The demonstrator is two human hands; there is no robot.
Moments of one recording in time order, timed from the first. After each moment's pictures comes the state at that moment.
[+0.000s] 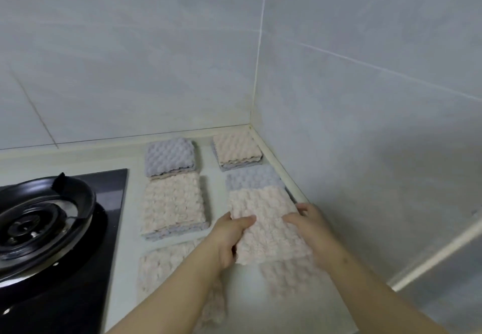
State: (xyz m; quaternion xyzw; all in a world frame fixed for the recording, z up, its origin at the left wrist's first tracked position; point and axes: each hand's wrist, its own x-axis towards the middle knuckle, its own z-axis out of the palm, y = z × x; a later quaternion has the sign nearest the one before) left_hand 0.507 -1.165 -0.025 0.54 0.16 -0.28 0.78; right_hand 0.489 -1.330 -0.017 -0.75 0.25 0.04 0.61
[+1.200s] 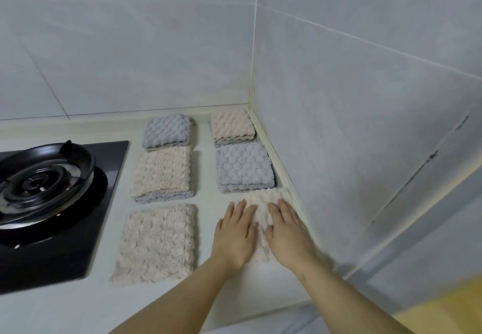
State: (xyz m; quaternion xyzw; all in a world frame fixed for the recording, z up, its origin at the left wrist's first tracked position) left_hand 0.452 -1.227 -0.090 0.95 -0.09 -0.08 0.29; right_hand 0.445 -1.362 -0.071 -0.98 -0.02 0.07 0.16
